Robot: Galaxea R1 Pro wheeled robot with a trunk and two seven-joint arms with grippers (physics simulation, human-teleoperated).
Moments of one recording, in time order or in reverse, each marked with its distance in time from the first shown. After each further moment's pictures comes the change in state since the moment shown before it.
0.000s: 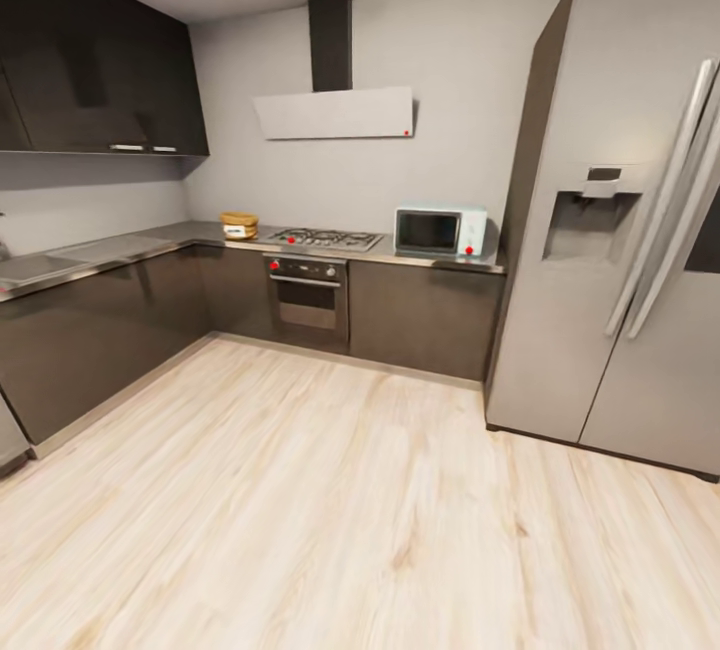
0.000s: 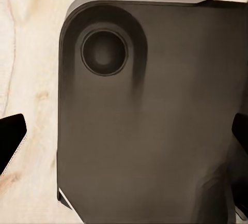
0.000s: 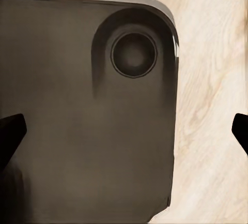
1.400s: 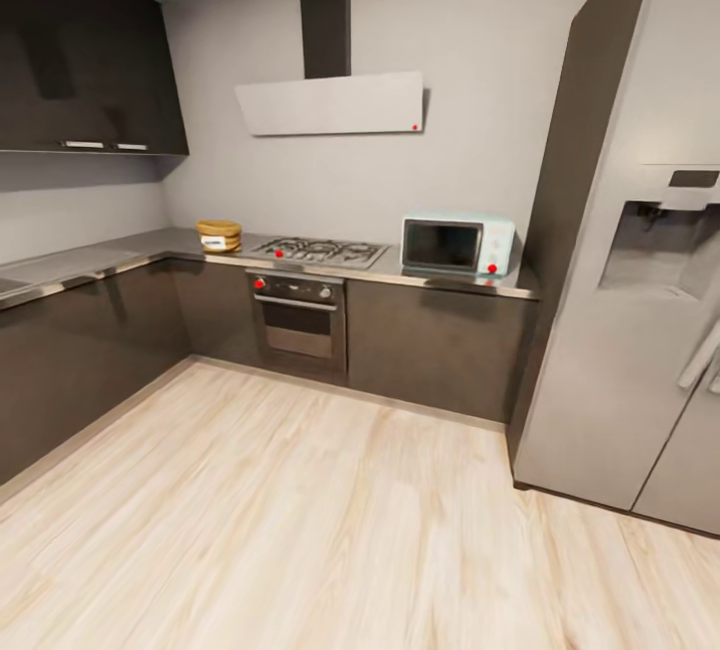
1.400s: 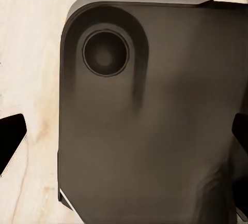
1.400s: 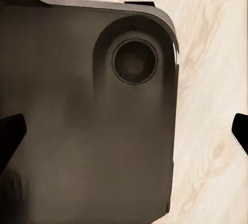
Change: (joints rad) left arm 0.000 0.001 0.000 0.001 0.000 -0.003 0.000; right arm 0.000 0.001 0.005 0.000 0.007 -0.020 0.000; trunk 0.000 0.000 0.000
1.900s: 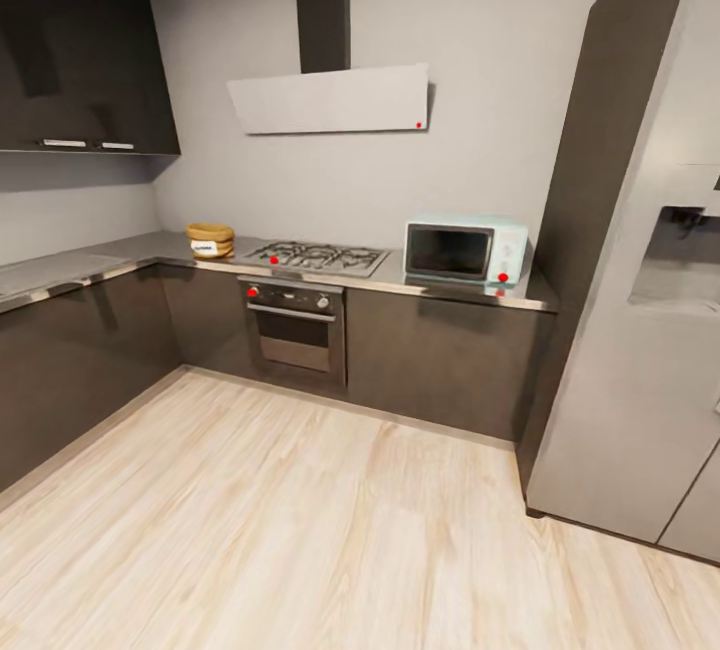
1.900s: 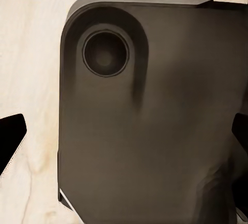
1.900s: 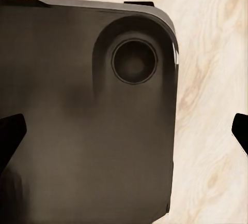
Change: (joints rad) left arm 0.000 0.000 0.000 -0.001 0.000 0.000 0.000; right arm 0.000 0.000 -0.001 0.000 -0.001 0.000 0.000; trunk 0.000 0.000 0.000
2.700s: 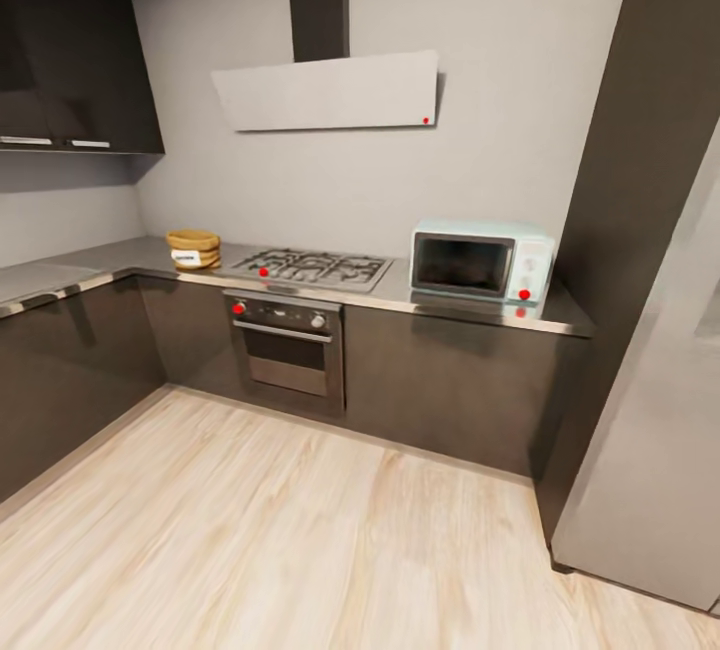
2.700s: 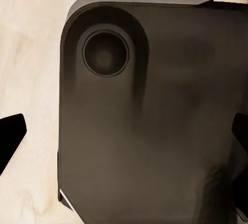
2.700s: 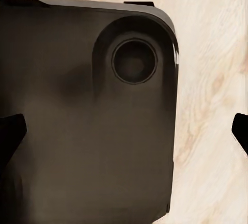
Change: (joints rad) left arm 0.000 0.000 0.000 0.000 0.000 0.000 0.000; right arm 0.000 0.000 0.000 0.000 0.000 0.000 0.000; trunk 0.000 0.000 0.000
